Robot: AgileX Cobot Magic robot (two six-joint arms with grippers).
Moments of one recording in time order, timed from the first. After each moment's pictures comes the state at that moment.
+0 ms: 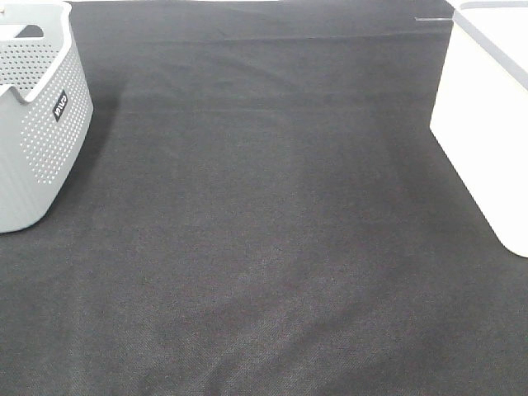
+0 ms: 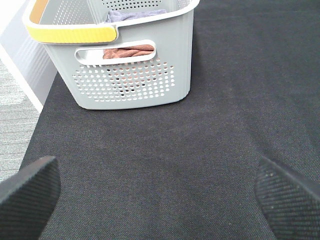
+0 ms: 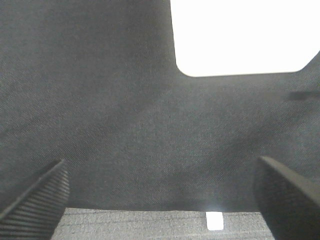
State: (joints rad) left arm 0.04 -0.01 -0.51 0.03 1.05 0.07; right arm -0.01 0.10 -0.51 0.07 1.15 -0.03
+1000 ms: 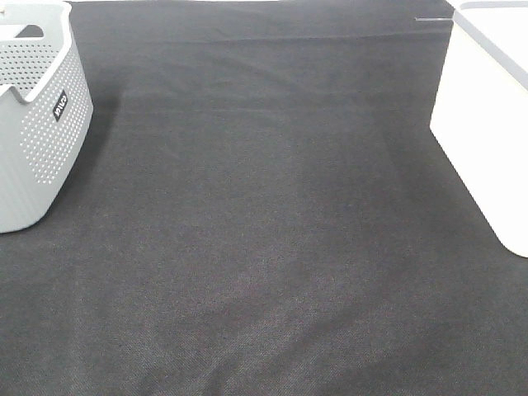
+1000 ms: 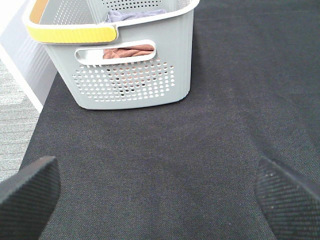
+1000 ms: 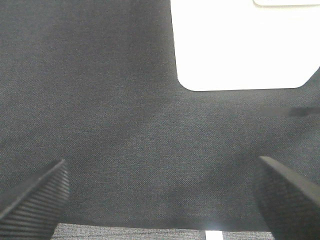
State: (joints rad) left arm 0.04 -0.01 -0.51 0.03 1.05 0.07; right arm -0.01 0.00 -0.46 0.08 1.11 -0.05
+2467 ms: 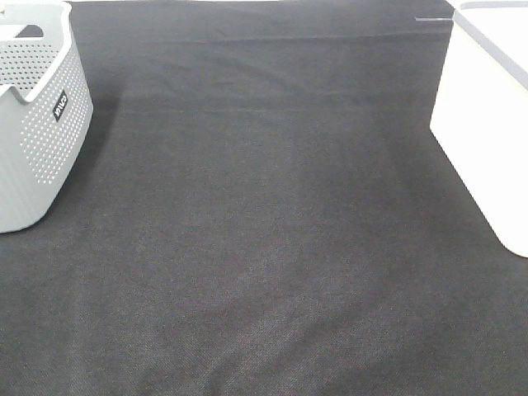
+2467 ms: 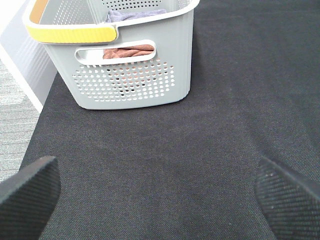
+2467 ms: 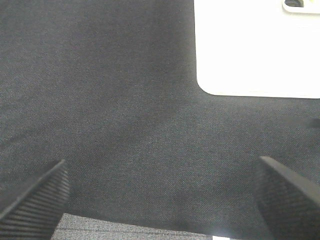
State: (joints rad) left arm 0.04 -0.01 -0.51 0.03 1.05 0.07; right arm 0.07 0.00 -0.46 0.09 1.11 -0.05
